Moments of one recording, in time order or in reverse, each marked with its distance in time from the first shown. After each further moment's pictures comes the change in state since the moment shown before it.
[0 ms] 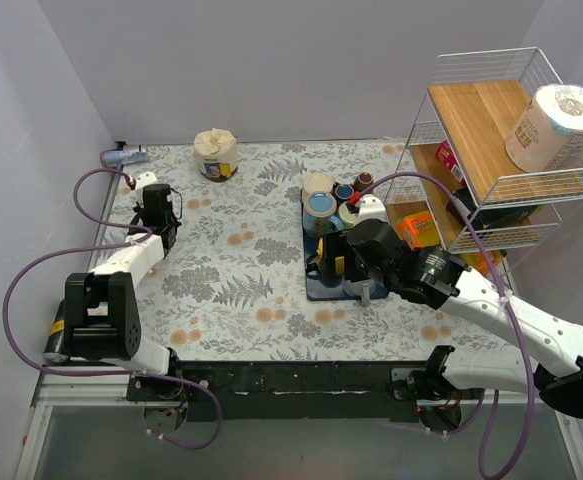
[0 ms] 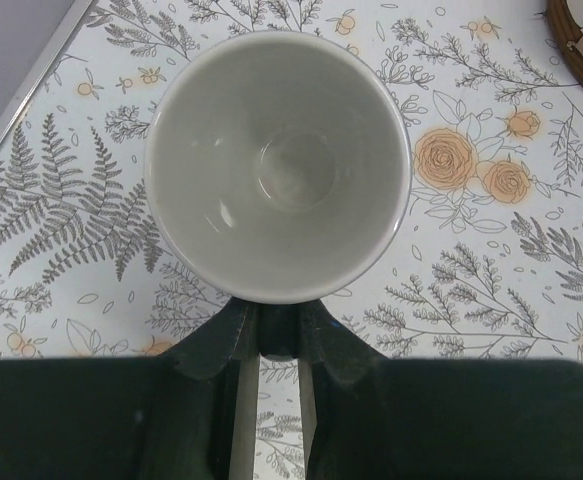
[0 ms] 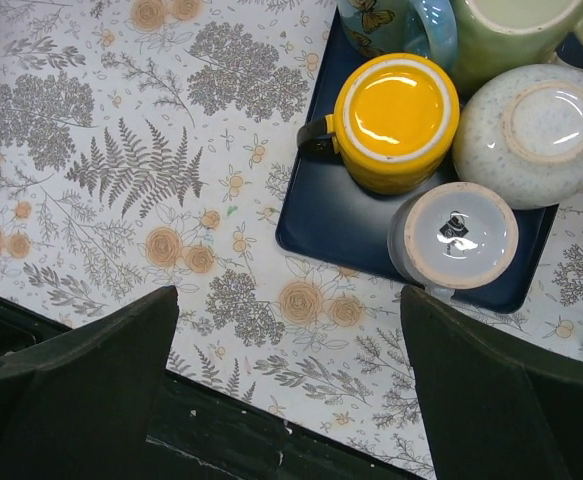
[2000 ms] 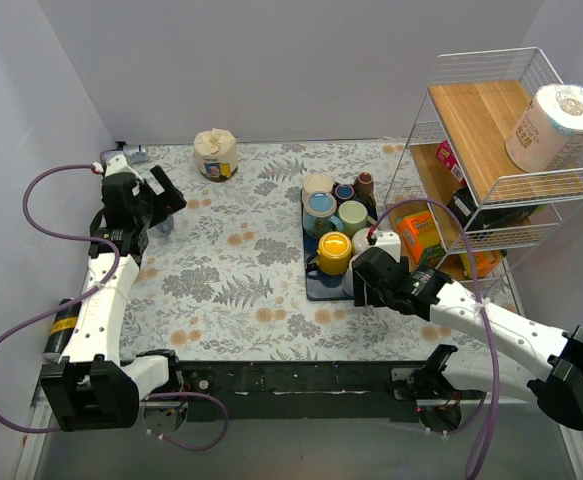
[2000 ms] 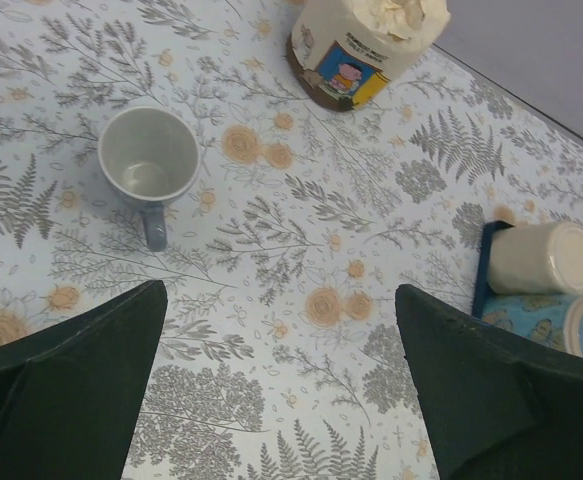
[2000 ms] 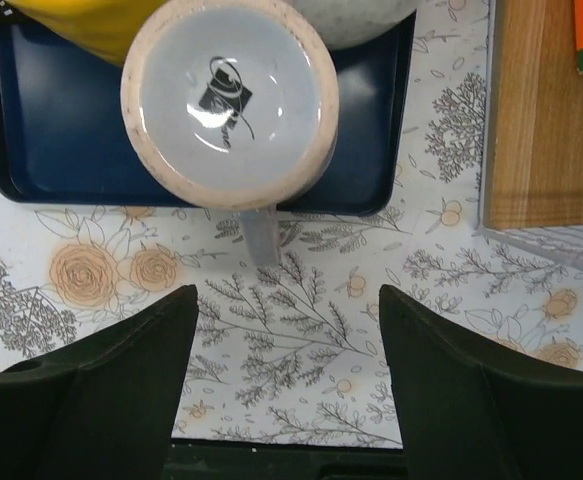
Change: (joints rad) left arm 0.059 -0.356 0.169 -0.362 0.364 -0.134; right arm -0.118 -0.055 -0.362 -0.060 0.072 0.087
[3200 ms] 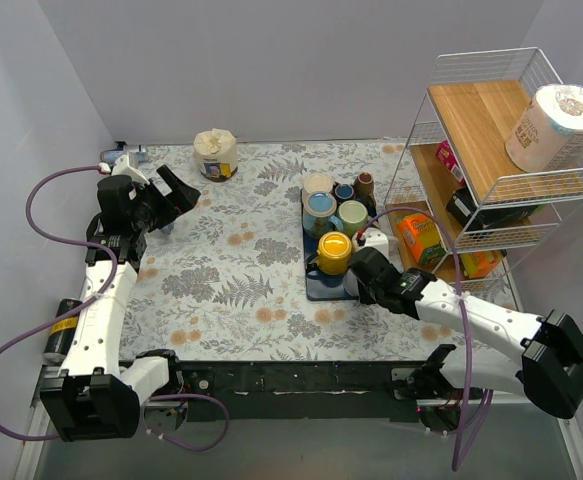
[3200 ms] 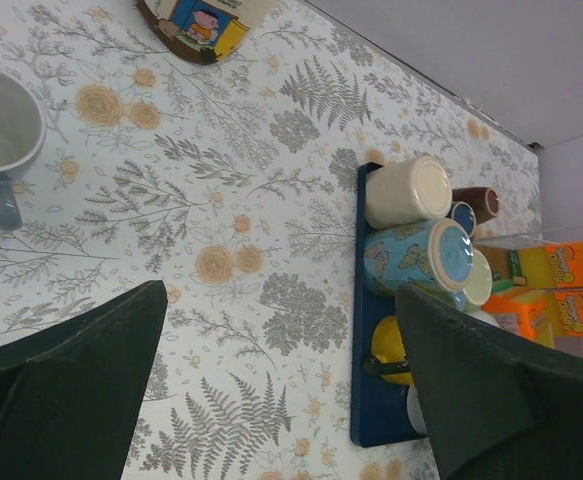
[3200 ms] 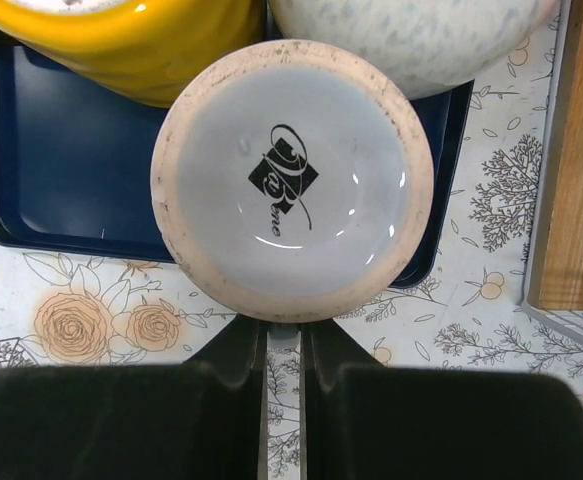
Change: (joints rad) left arm 0.000 -0.049 -0.006 0.000 0.286 -0.101; right arm -0.050 0.112 -0.115 0.303 -0.031 -0.131
